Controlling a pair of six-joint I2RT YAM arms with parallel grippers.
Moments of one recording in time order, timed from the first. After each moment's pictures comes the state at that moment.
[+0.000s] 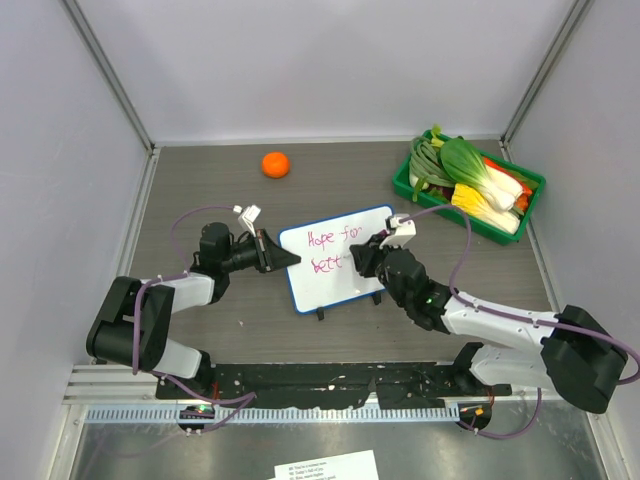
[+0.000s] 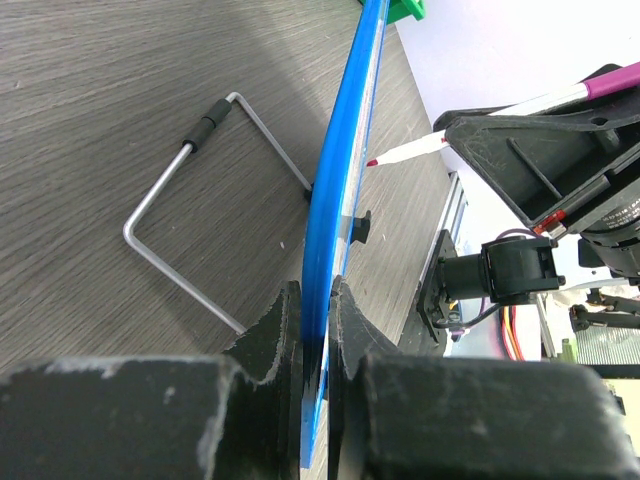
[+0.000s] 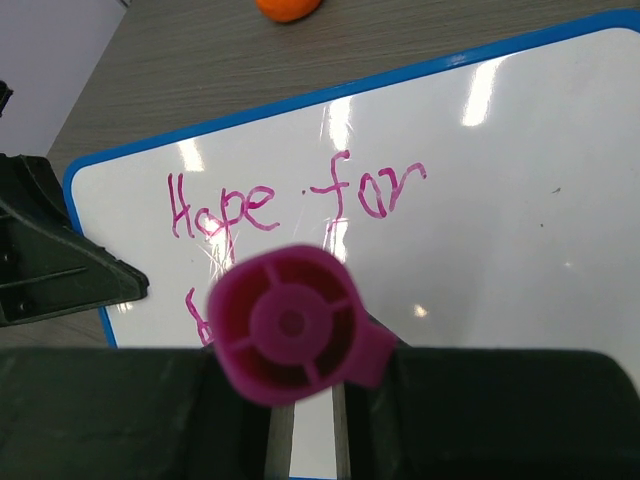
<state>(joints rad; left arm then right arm) -0.25 1.45 0.44 0.68 0.85 -0.70 0.87 1.14 0.47 0.43 0.44 0.55</state>
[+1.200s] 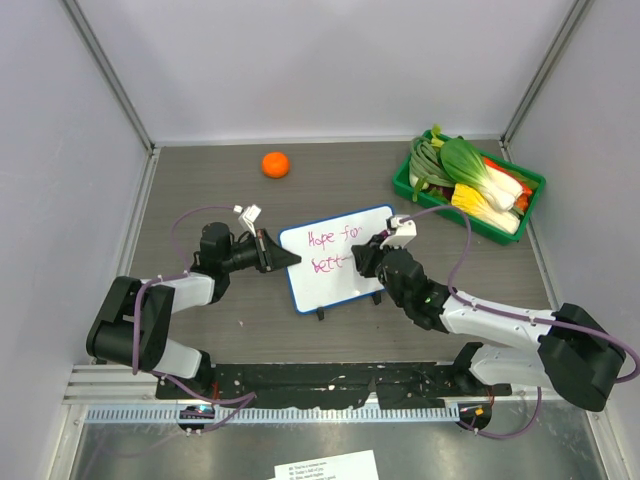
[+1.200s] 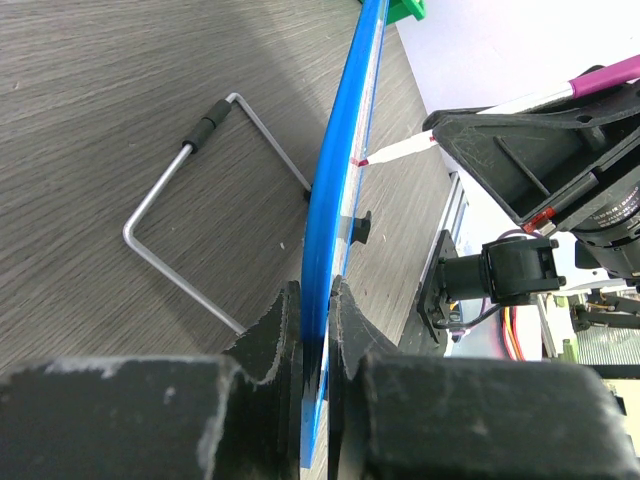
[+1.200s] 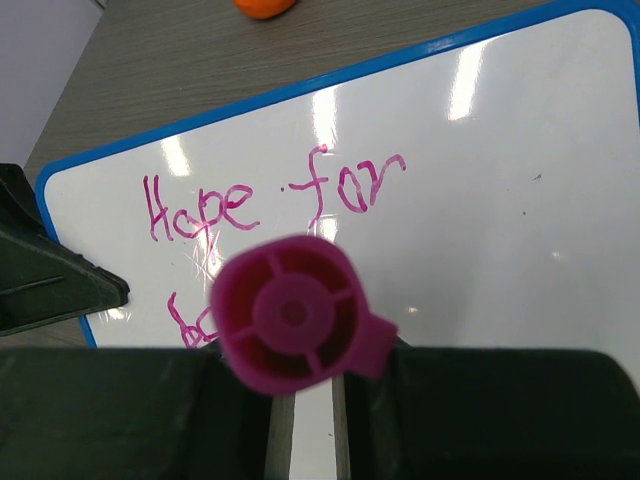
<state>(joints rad) -0.25 1.45 0.44 0.67 0.85 -0.70 0.86 1.16 0.47 0.42 0.47 0.58</state>
